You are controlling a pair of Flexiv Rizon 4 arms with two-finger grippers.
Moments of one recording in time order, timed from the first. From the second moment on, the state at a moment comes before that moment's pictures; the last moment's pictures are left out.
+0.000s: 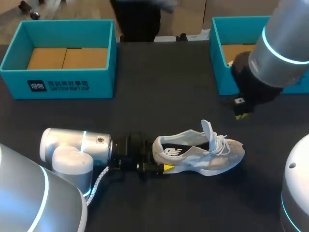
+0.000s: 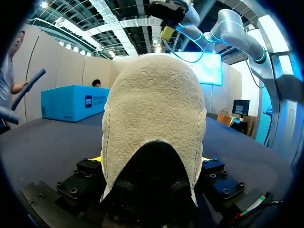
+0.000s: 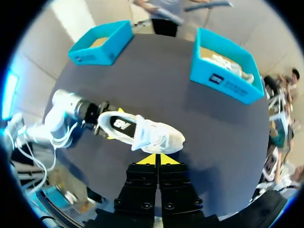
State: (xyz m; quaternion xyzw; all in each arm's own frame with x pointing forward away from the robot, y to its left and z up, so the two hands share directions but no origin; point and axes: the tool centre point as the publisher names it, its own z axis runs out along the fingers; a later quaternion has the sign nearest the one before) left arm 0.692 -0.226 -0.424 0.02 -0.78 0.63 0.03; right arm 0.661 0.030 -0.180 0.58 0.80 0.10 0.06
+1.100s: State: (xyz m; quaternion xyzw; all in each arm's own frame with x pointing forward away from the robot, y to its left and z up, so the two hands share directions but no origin) left arm 0.692 -0.226 -0.424 0.02 -0.78 0.63 0.03; right arm 0.657 0.130 -0.181 0.25 0.96 0.08 0.07
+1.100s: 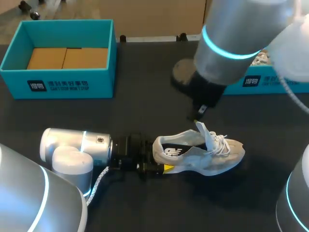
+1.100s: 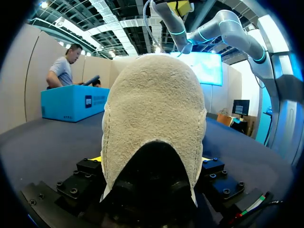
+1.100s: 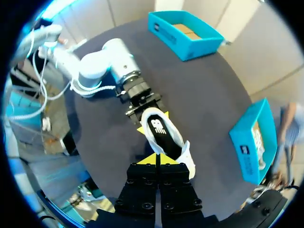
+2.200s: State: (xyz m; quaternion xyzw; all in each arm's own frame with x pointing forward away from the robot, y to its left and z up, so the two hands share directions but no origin) left arm 0.692 -0.226 -0.423 0.02 -0.78 0.63 0.03; right arm 0.663 0.158 -0.226 0.07 0.99 0.07 0.06
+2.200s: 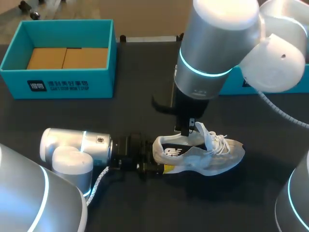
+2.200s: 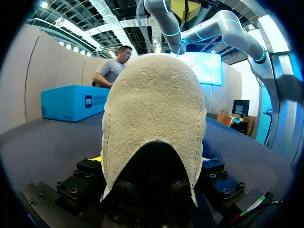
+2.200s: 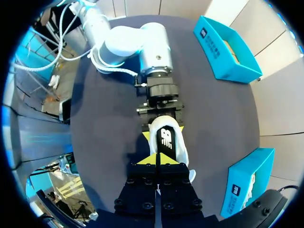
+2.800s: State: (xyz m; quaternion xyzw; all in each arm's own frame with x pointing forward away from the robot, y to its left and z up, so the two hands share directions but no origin) left arm 0.692 -0.226 -0.423 0.02 -0.78 0.63 0.03; right arm 0.680 0.165 -0.256 0.02 1.00 0.04 0.07
